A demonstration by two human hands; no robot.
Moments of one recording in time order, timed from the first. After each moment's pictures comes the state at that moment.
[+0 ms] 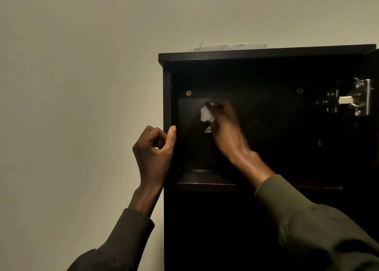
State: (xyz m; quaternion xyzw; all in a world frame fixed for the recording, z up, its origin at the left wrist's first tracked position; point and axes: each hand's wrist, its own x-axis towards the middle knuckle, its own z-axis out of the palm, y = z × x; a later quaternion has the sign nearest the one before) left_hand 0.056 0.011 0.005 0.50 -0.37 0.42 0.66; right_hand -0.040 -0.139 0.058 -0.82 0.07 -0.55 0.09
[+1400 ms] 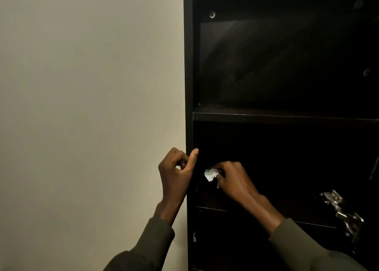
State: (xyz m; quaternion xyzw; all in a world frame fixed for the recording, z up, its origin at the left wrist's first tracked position) left_hand 0.038 0.036 -0.190 0.62 -0.35 0.29 0.64; right_hand -0.055 -0.106 -0.188 -0.93 0.16 -0.26 0.21
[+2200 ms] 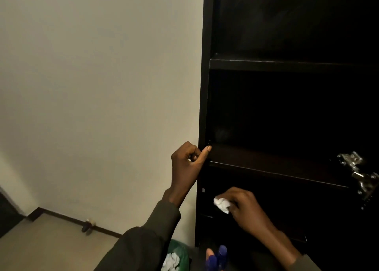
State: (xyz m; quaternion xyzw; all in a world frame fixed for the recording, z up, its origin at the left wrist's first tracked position) left_hand 0.022 0.060 -0.284 0.69 -0.34 0.20 0.61; right_hand -0.132 -0.068 -0.339 -0.93 0.07 -0.17 0.33
